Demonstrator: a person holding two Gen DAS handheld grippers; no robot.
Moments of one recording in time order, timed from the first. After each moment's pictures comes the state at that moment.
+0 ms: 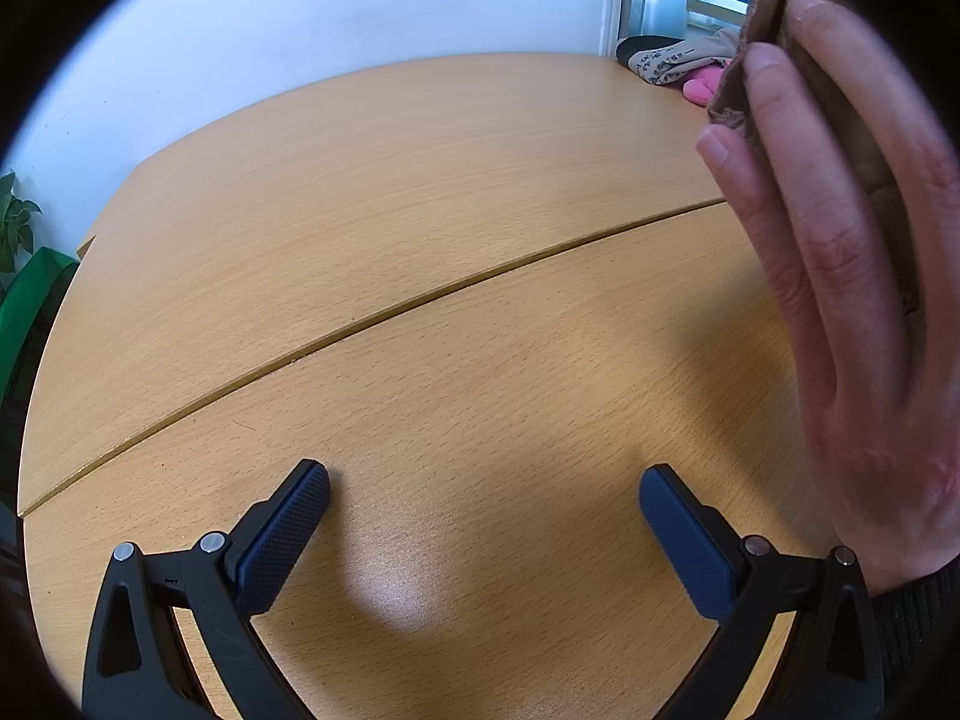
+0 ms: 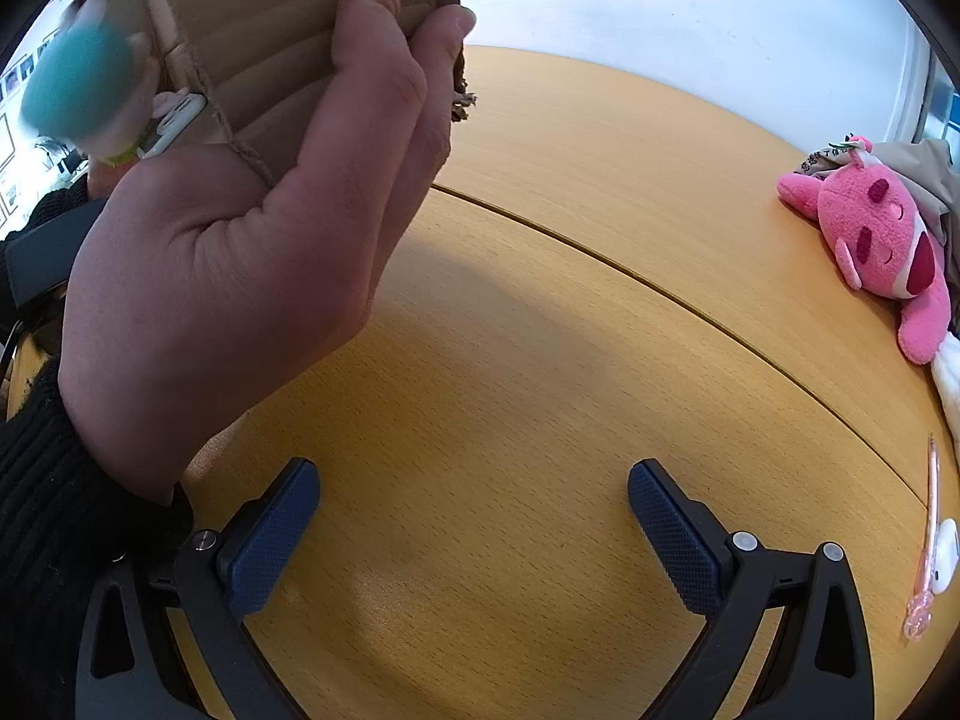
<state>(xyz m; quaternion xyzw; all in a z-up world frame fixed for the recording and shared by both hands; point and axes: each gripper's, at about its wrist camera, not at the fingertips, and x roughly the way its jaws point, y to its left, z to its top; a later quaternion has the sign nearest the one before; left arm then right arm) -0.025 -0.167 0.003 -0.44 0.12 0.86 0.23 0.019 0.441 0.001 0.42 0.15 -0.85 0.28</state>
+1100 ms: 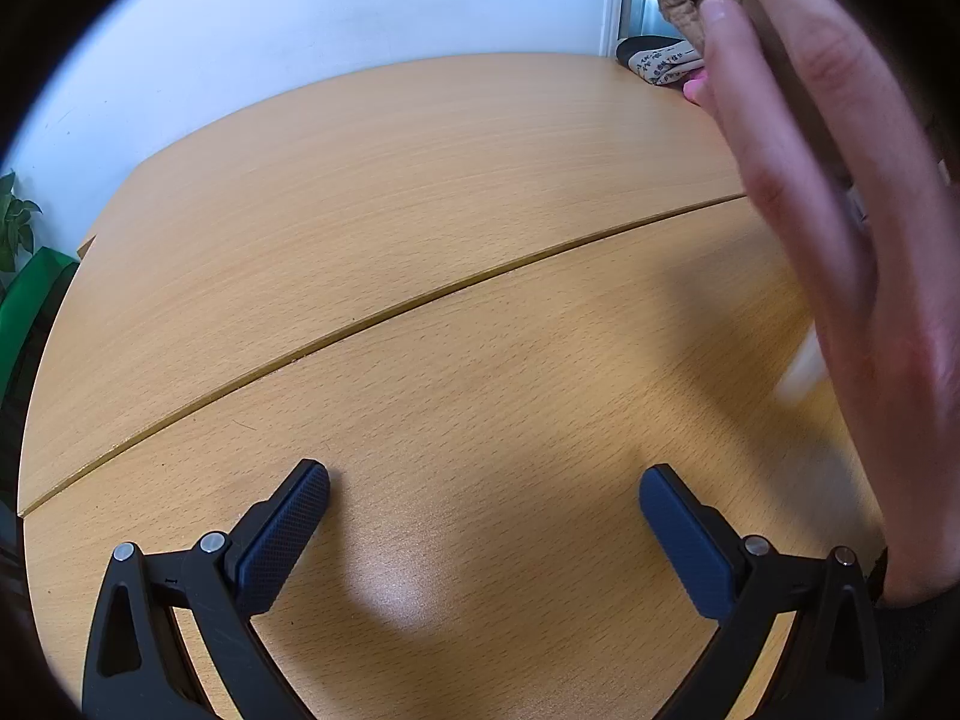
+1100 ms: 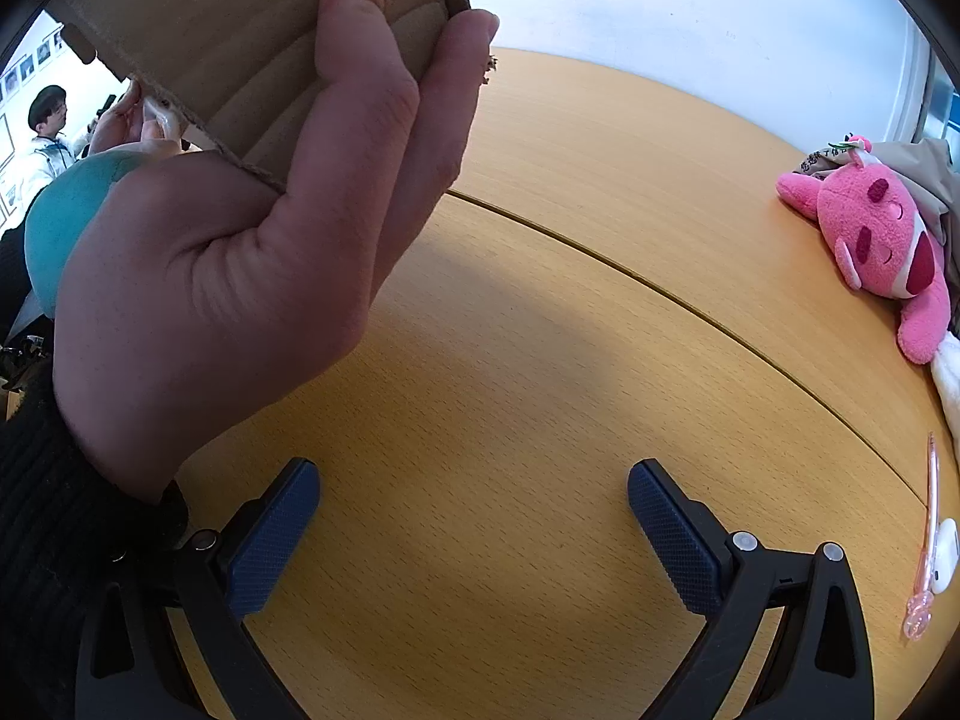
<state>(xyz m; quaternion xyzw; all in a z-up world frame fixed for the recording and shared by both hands) -0.027 -0.167 0.003 -0.44 0.12 0.86 0.23 0.019 0.443 0.001 0.42 0.15 -0.85 0.28</state>
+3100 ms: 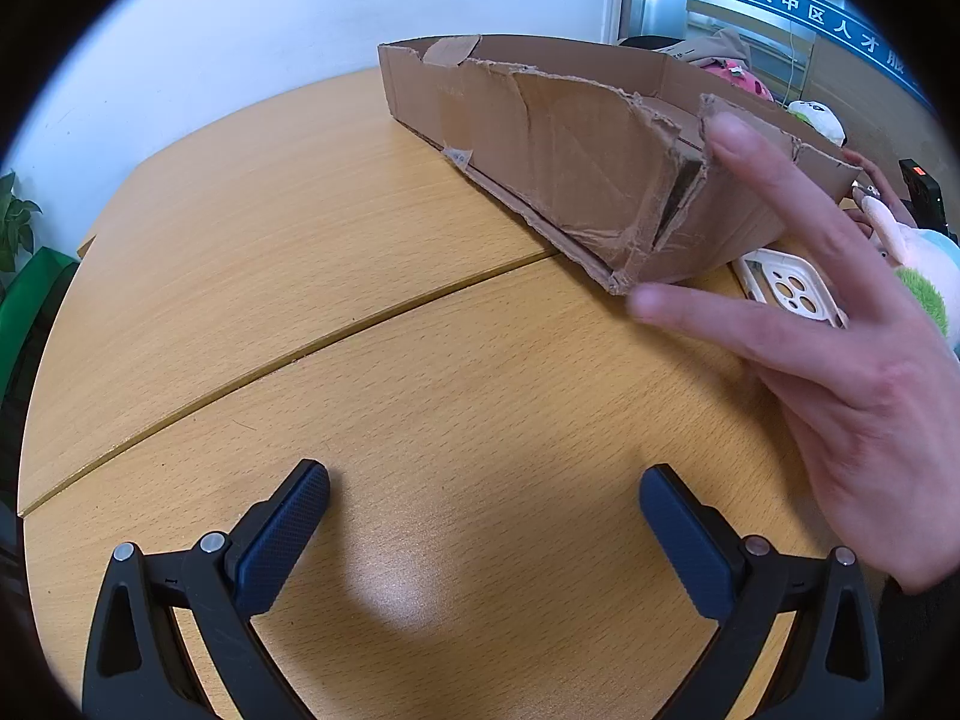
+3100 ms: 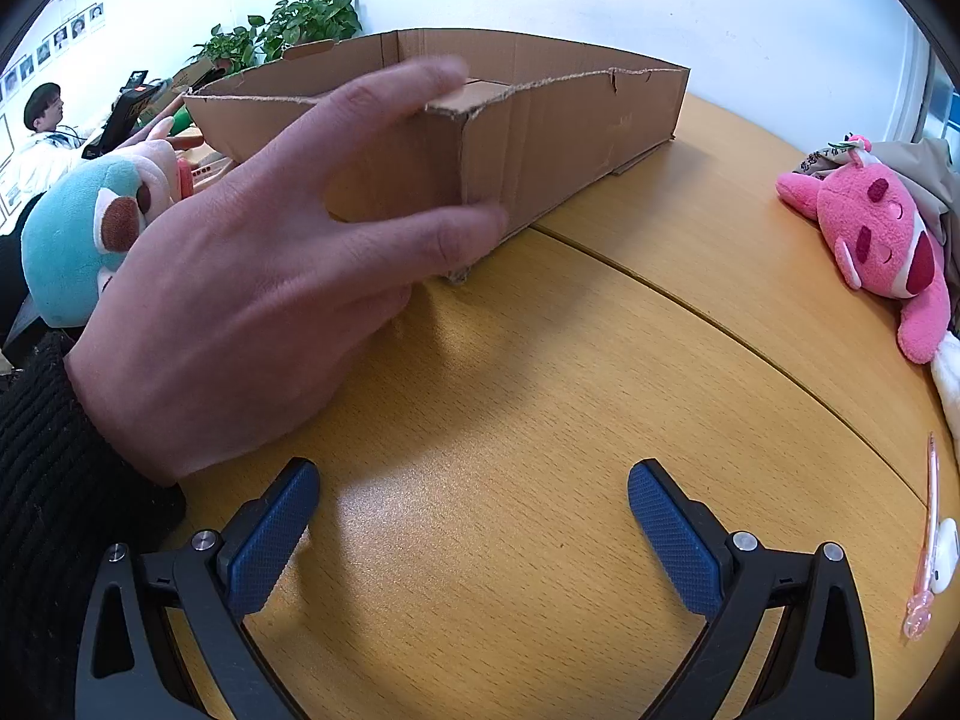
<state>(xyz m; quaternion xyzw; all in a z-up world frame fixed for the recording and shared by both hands) -0.028 -0.169 0.003 -0.44 0.12 0.86 0.23 0.023 0.445 0.000 0.42 0.15 -0.85 0.28</state>
